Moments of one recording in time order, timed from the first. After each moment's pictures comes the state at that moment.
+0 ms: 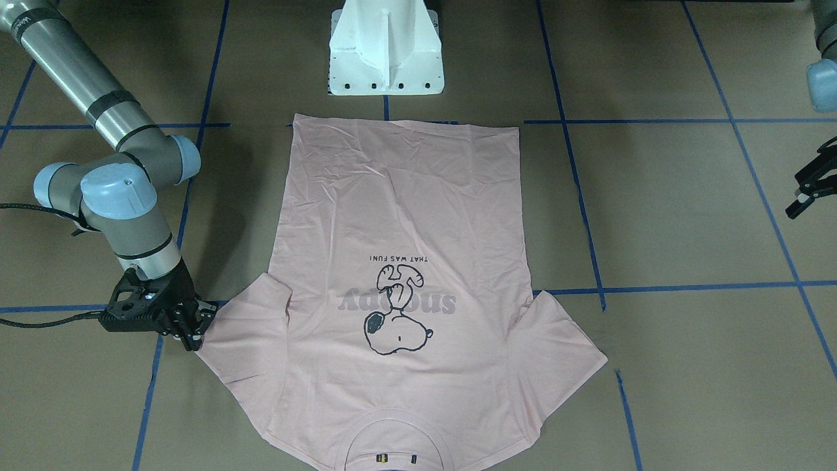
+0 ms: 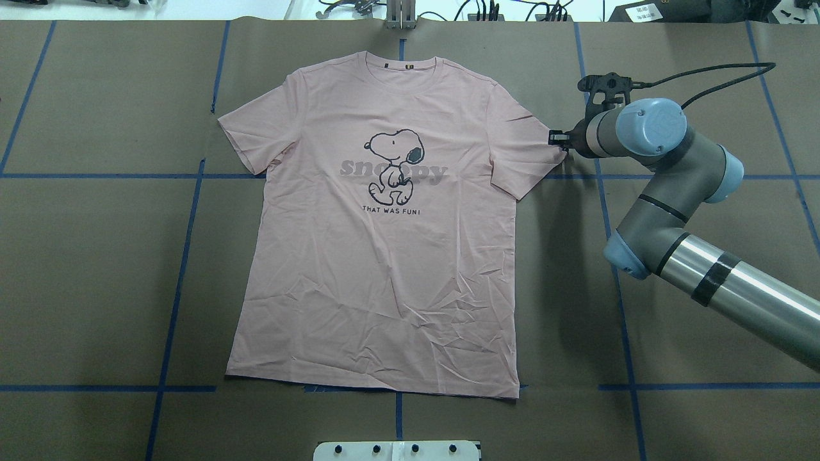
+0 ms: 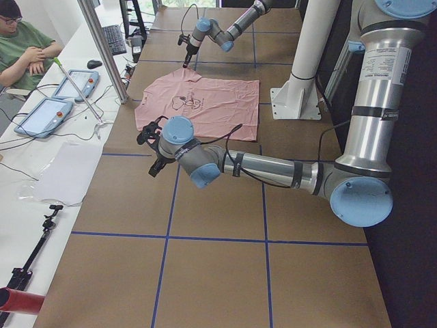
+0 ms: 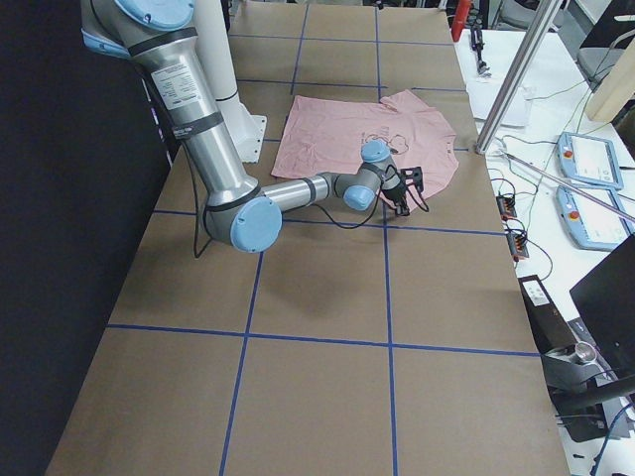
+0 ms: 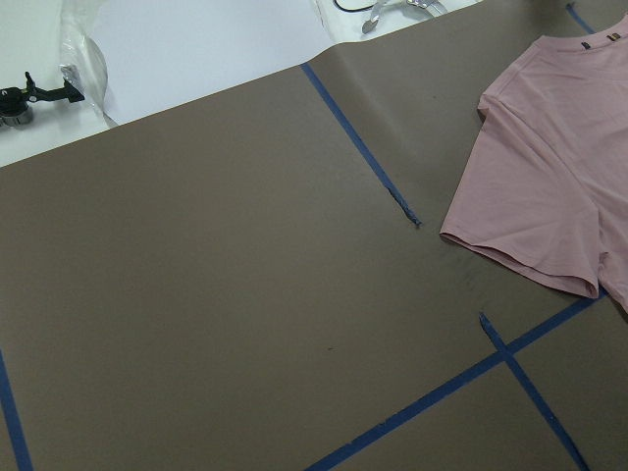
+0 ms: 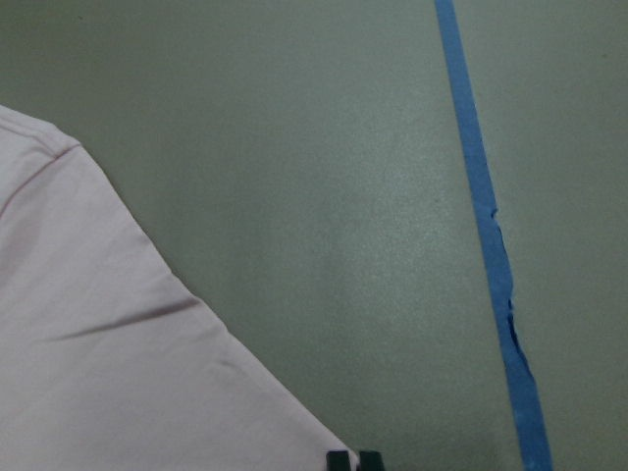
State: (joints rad) left arm -1.39 -1.68 -1.60 -2.33 -2.41 -0.29; right arm 0.79 -1.10 1.27 -0.83 1.69 1.10
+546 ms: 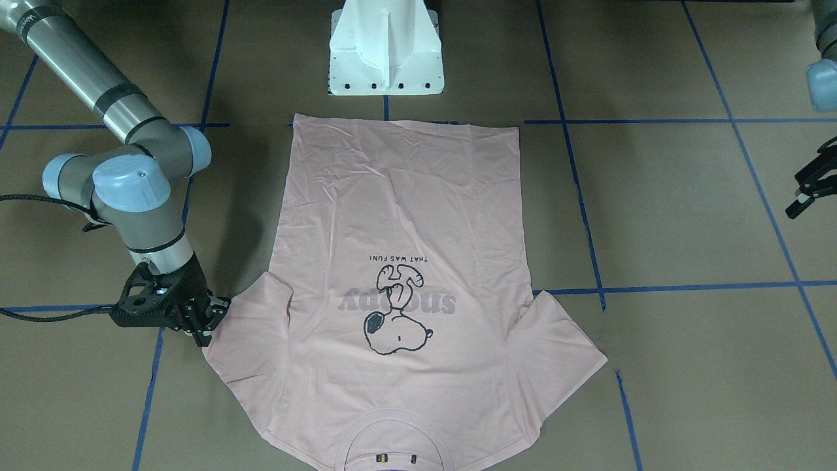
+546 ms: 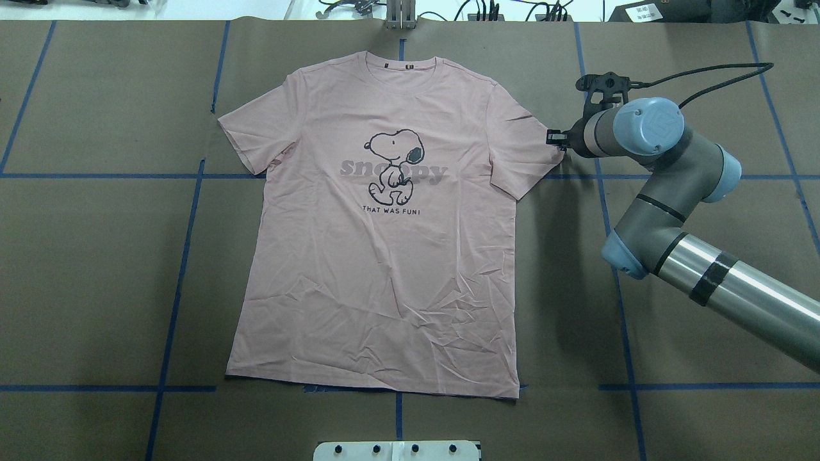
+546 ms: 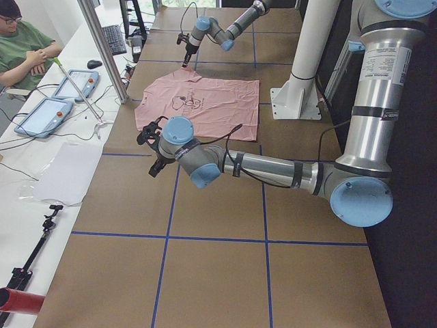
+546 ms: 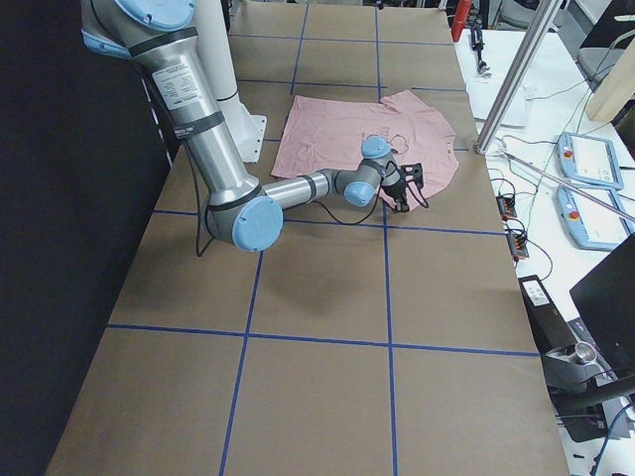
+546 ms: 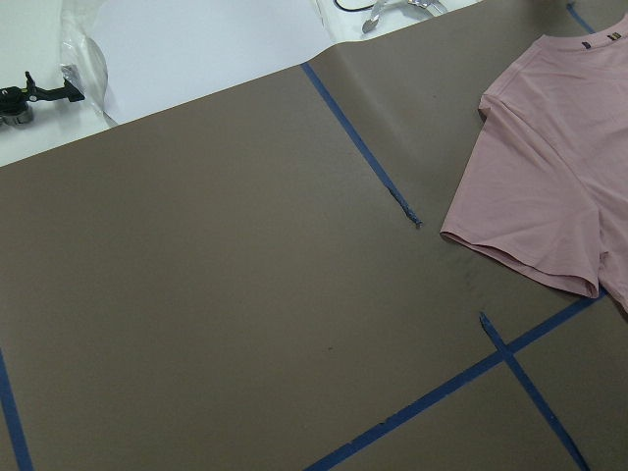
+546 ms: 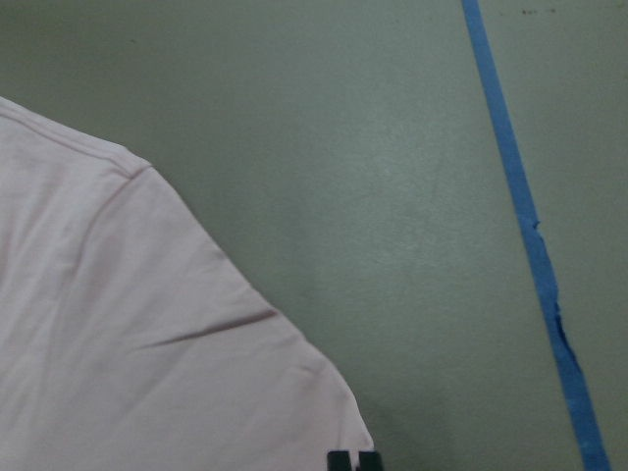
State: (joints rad) left arm -1.39 -1.68 -1.60 -2.33 -2.41 -0.29; right arm 0.78 -1.05 1.37 -1.02 1.68 1.12
